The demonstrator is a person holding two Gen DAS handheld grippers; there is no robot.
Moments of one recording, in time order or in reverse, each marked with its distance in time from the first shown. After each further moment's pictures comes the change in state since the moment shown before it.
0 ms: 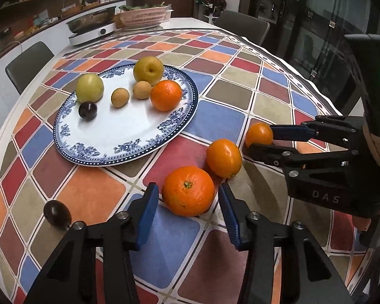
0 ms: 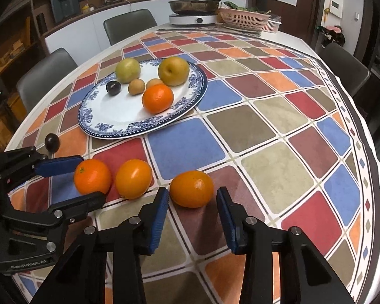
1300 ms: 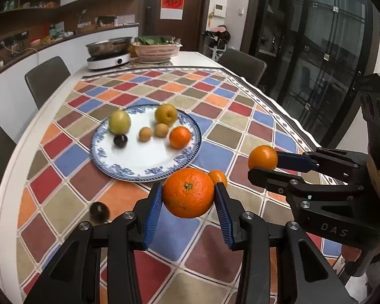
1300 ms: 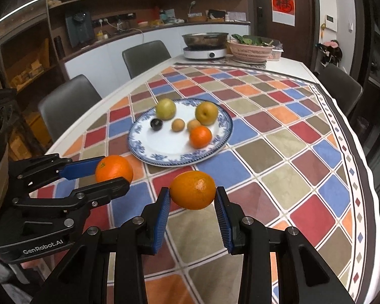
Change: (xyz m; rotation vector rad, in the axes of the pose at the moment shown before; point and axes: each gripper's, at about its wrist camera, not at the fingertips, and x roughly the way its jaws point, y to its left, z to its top) left arm -0.093 0.015 -0.001 -0.064 -0.184 -0.005; right arm -0.084 0.045 -0.001 0.021 -0.171 0.057
